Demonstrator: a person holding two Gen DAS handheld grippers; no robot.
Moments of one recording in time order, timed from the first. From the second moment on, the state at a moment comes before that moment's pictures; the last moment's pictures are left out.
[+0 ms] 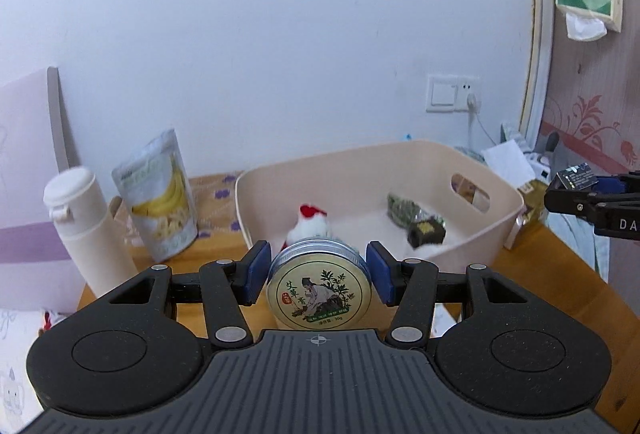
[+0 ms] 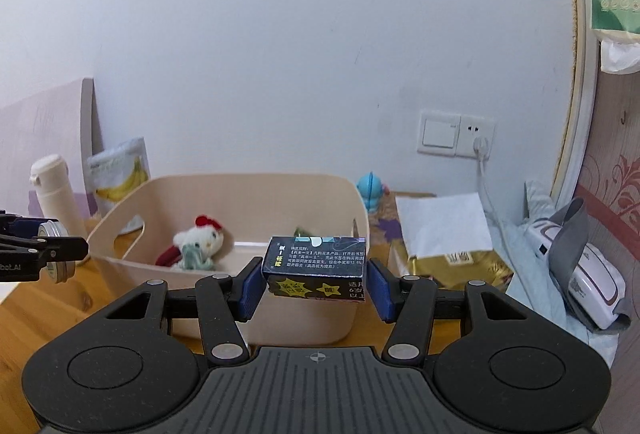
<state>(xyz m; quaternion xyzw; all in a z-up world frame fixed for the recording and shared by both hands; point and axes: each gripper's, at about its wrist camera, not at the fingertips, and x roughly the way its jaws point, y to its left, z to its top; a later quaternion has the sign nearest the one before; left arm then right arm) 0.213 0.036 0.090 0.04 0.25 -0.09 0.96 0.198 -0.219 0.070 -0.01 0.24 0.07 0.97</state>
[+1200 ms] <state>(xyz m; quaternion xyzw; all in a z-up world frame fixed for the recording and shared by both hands) 0.348 -0.013 0.045 0.07 0.34 -0.08 0.93 0.303 -0.198 0.059 -0.02 0.27 0.09 0.96</state>
